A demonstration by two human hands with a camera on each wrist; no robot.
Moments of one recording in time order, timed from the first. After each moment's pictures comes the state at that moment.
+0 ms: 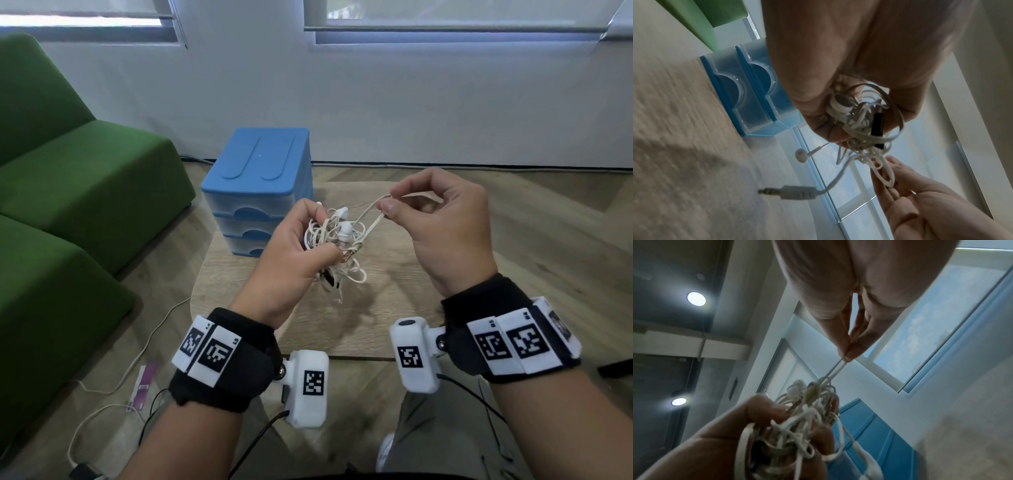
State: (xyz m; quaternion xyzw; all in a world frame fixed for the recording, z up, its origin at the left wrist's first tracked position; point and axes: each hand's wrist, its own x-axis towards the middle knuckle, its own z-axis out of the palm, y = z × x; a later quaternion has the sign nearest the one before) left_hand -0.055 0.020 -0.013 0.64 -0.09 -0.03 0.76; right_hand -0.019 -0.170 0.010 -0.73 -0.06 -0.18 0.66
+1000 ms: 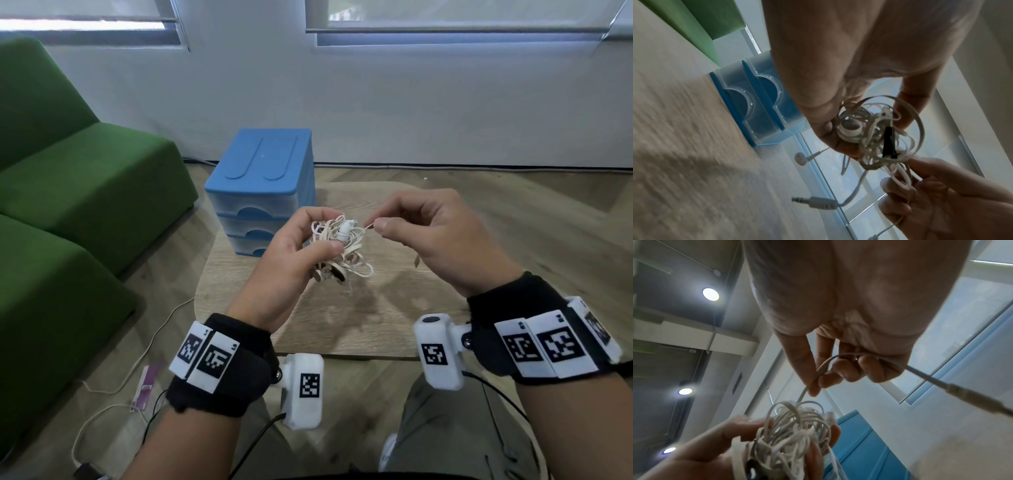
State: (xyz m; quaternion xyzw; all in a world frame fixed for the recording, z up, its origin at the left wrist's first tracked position) left_hand -0.064 0.025 -0.011 0.62 -0.06 -0.06 0.78; right_hand -0.026 -0.184 0.021 -0.79 -0.22 -0.02 0.57
